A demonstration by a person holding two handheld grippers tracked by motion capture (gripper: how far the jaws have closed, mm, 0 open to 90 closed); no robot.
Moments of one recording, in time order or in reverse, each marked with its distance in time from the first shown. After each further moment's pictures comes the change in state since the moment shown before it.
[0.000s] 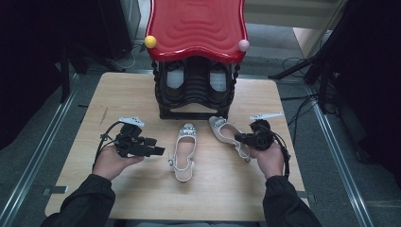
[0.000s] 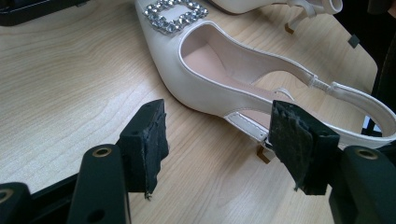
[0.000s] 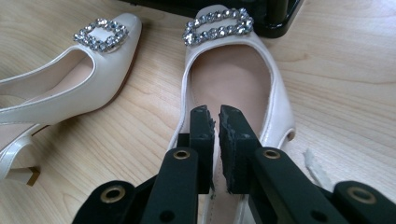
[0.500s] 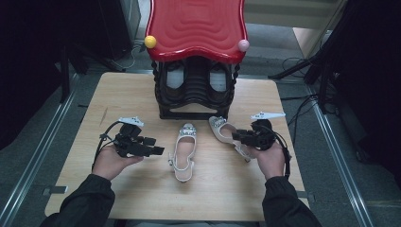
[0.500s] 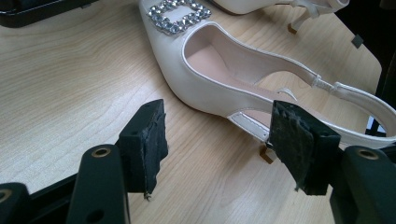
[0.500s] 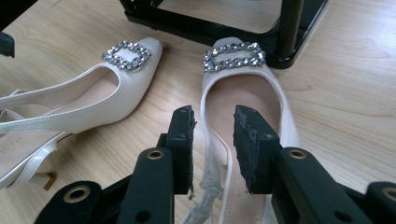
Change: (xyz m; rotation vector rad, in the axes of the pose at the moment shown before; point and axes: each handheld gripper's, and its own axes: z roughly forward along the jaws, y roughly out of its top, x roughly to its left) left arm 0.000 0.000 -0.001 -0.001 0.013 0.004; right arm 0.012 0.003 -0.012 -0.080 0.024 -0.062
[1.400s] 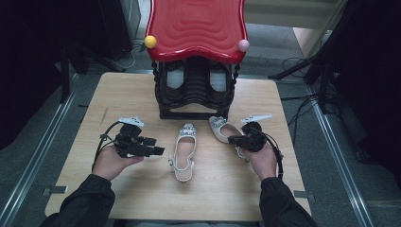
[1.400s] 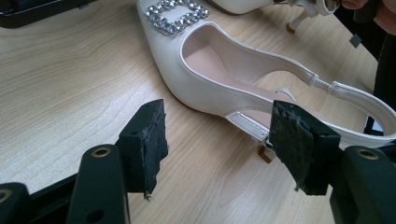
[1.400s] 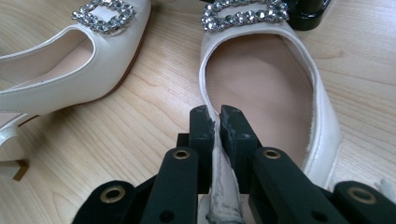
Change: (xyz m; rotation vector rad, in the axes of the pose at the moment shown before) left arm 0.000 0.000 0.000 -0.005 -0.005 0.002; right arm -0.003 -0.008 0.035 0.123 -0.012 0.001
